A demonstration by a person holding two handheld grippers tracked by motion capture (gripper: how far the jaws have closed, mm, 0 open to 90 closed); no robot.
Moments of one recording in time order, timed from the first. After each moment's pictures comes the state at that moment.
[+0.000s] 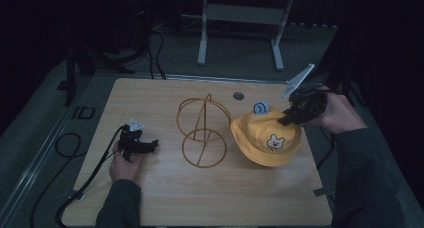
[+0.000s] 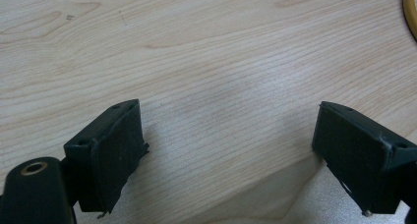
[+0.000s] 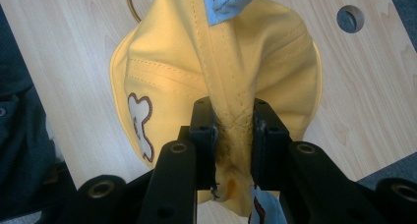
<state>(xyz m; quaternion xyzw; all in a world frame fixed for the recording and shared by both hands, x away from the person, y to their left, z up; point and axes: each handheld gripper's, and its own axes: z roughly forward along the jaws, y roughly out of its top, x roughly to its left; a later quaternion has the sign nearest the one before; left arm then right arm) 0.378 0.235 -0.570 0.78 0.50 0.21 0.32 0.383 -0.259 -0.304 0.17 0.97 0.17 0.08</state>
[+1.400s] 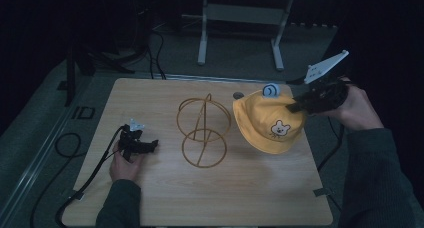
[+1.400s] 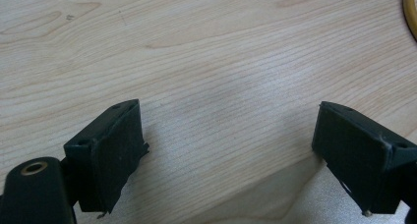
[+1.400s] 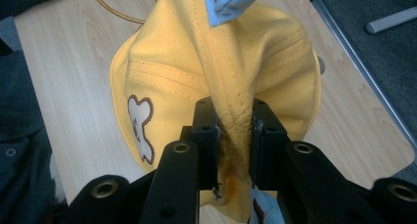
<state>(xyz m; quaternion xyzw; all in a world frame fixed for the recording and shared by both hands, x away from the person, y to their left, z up) 0.378 0.234 -0.570 0.78 0.50 0.21 0.32 0.378 -0.288 -0.269 0.18 0.94 0.28 0.11</state>
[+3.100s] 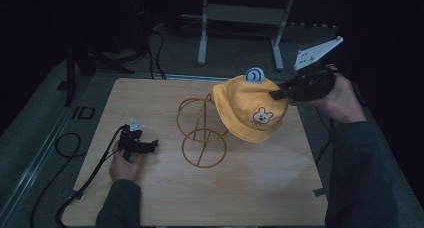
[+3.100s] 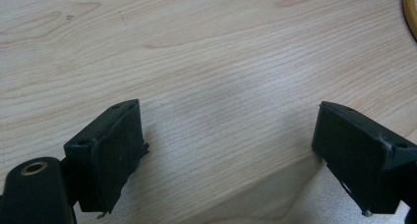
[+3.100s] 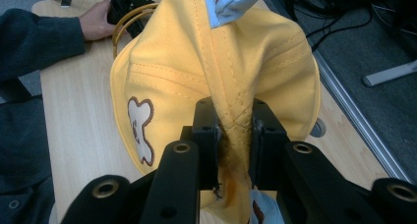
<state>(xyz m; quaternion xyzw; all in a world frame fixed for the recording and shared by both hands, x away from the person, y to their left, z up) 0.378 0.234 -0.570 0.78 0.50 0.21 0.32 0.381 -0.252 -0.246 0.15 0.92 0.35 0.12</state>
